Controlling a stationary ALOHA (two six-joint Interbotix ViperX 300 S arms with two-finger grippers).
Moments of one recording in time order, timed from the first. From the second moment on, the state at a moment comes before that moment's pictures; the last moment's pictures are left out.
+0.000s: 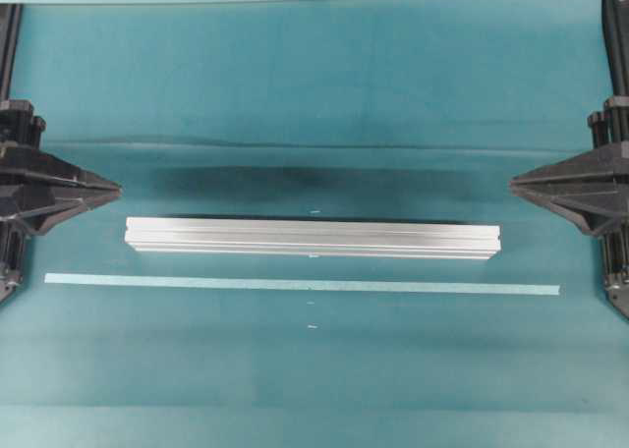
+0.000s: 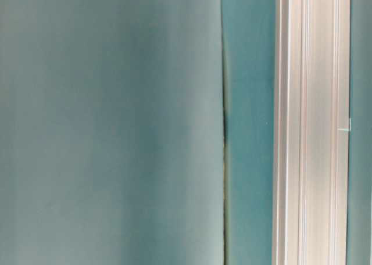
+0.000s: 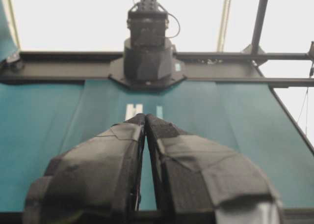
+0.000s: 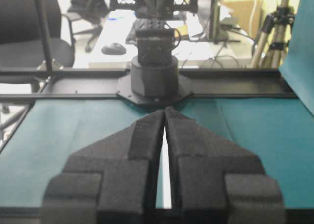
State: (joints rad) left arm 0.00 -0.97 1.17 0.00 -0.29 0.00; right arm 0.00 -0.96 1.17 0.00 -0.29 0.00
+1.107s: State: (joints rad) left arm 0.06 -0.58 0.63 0.02 0.71 0.02; right arm -0.08 -0.53 0.67 0.05 0.81 0.19
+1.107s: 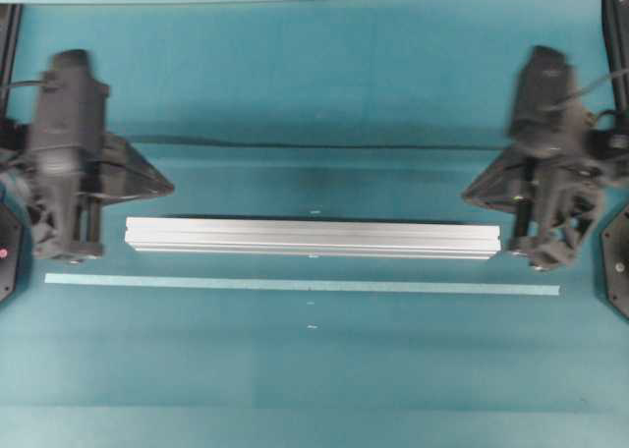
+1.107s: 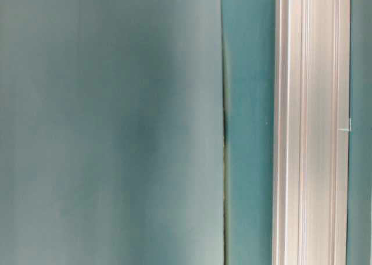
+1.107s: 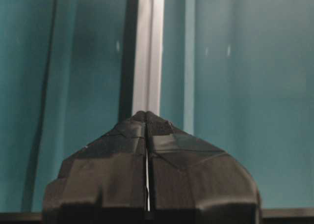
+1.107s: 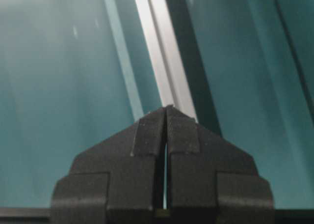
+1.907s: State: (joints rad) left arm 0.09 -0.31 0.43 0.03 1.00 0.14; right arm -0.08 -0.22 0.48 0.05 1.08 0.10
